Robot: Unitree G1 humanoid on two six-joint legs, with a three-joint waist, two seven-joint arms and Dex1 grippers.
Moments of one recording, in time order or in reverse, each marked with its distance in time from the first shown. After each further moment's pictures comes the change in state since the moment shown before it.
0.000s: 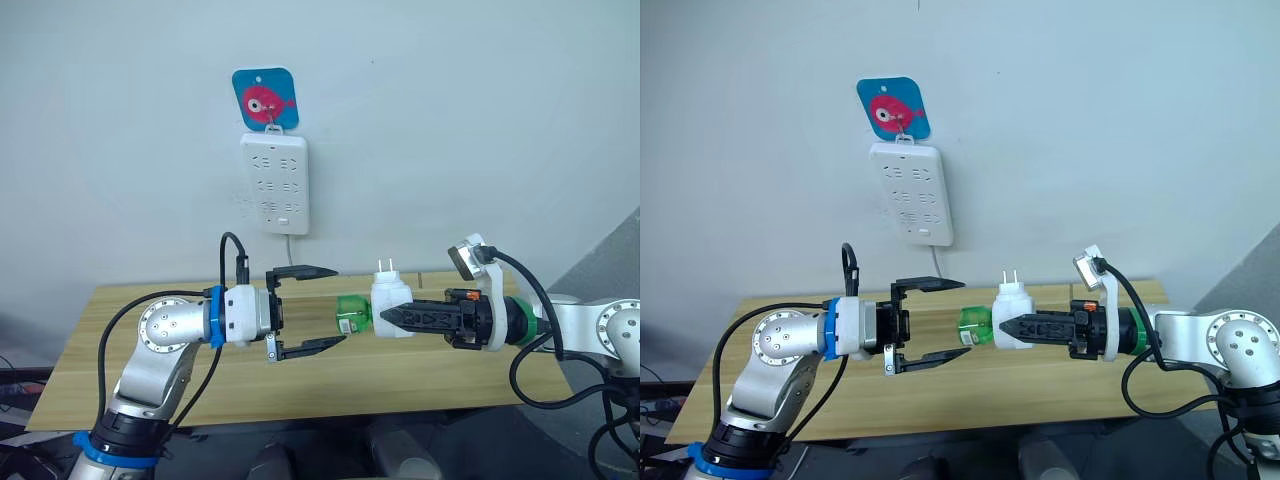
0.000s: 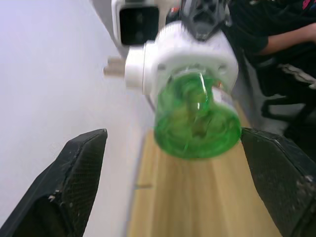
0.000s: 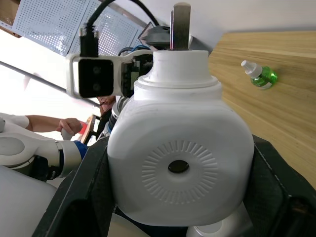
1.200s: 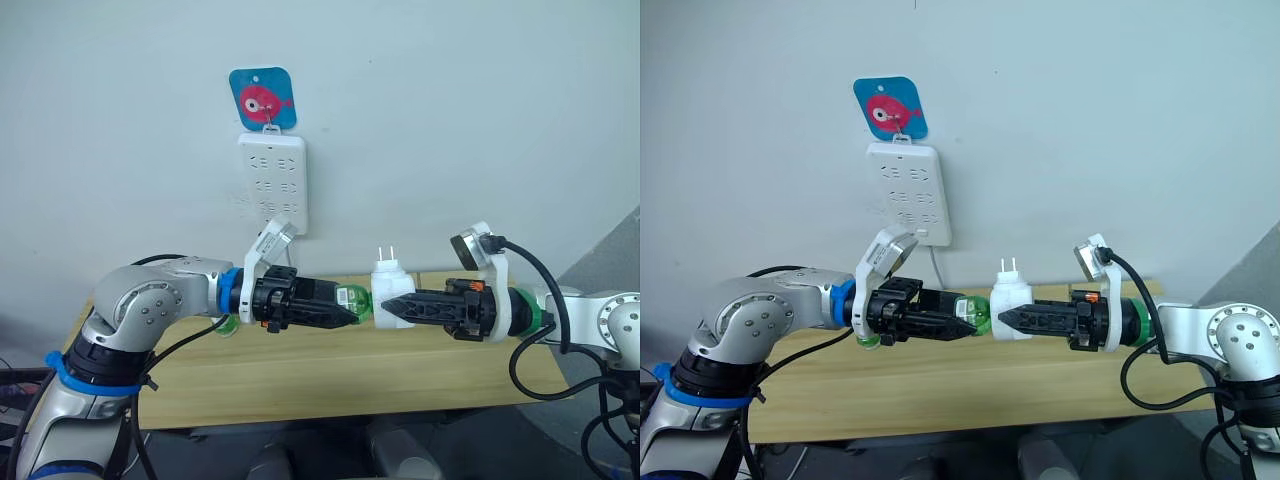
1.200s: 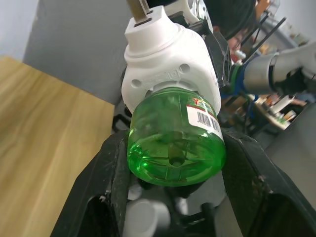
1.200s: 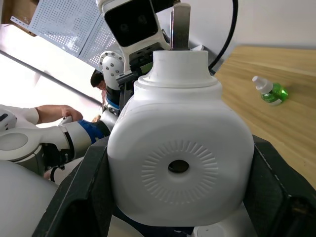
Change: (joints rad) left arm -0.371 0.192 -0.029 0.009 -0.779 1.326 0.171; right arm -0.036 0.021 -0.027 0.004 -0.022 0.016 0.057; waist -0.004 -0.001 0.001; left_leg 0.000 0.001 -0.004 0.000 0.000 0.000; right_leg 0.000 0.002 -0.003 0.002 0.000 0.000
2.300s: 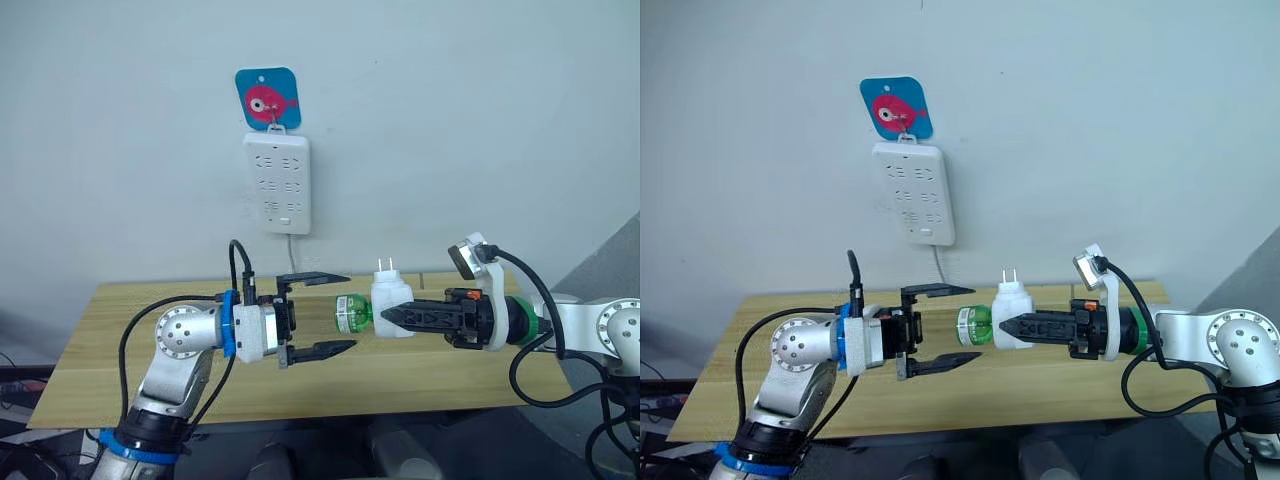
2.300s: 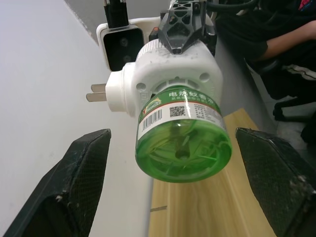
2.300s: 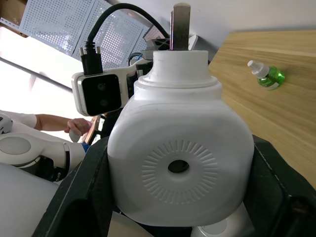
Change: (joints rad) left arm 0.335 -0.255 -0.019 0.114 0.821 -1.534 -0.198; right arm 0.032 -0.009 0.015 0.002 0.033 0.002 -0.054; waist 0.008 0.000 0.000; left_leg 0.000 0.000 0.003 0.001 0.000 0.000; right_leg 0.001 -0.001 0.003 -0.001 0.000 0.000
